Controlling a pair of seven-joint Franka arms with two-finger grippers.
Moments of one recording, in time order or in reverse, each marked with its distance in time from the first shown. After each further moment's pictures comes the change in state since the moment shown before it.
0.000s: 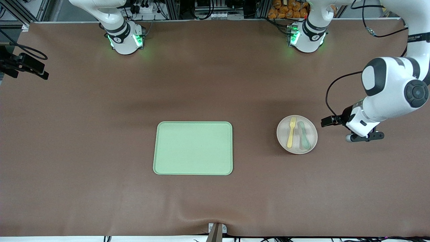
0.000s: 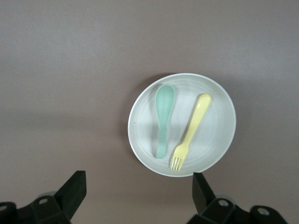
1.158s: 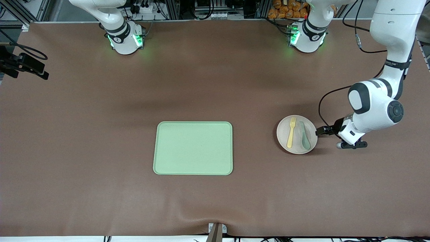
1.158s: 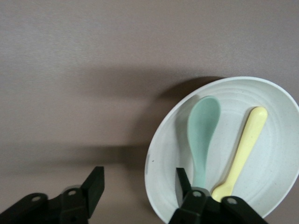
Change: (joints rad) left arm 0.077 0.193 -0.017 -0.108 -0.178 0.305 0.249; right arm 0.000 0.000 0.000 0.000 0.001 0.001 0.000
